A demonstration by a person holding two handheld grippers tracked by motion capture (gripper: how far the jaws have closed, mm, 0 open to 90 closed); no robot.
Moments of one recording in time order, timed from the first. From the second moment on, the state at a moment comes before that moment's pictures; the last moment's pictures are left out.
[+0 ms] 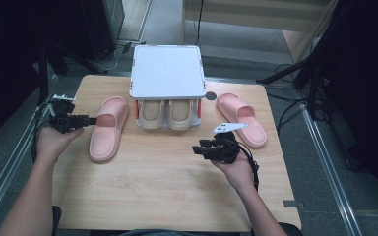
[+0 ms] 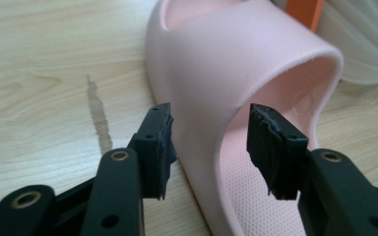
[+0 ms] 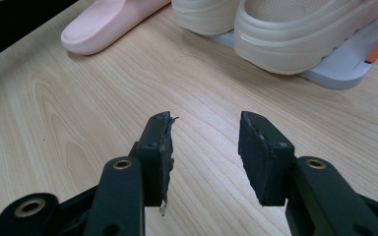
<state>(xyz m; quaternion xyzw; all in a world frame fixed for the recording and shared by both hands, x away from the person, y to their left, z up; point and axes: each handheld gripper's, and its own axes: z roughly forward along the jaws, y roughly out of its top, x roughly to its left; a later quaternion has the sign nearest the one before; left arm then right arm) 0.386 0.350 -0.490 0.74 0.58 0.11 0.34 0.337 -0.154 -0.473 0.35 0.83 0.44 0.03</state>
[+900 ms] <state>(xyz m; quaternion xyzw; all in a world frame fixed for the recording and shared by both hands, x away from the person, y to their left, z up) 0.412 0.335 -0.511 0.73 0.58 0.14 0.33 0.332 -0.165 -0.474 0.36 0.82 0.44 0.04</state>
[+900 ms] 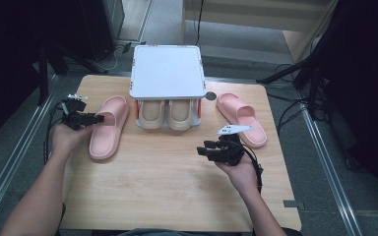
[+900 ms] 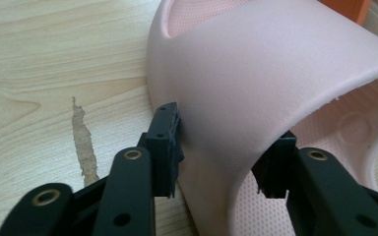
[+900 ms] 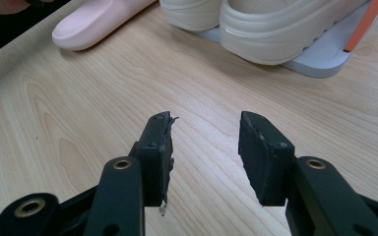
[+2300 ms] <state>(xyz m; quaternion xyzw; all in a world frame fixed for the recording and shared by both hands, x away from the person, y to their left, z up) 0.420 0.345 -0.435 0.69 0.64 0.17 0.31 0.339 -0.164 -0.471 0.36 0.82 0.44 0.04</state>
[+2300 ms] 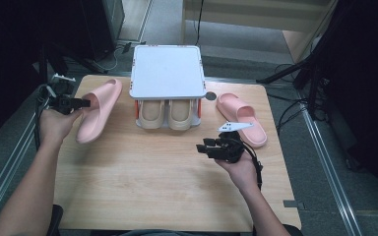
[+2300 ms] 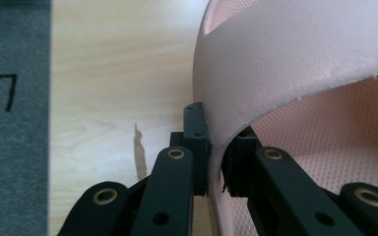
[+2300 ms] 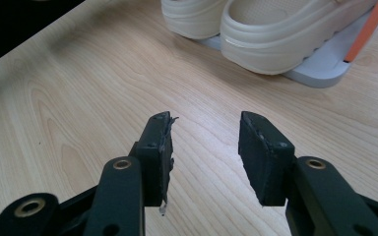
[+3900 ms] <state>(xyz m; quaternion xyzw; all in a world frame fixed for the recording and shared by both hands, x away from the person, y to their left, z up) 0.537 0.202 -0.334 0.70 0.61 0.18 0.33 0.324 -0.185 -0.468 0.37 0.81 0.45 0.06</state>
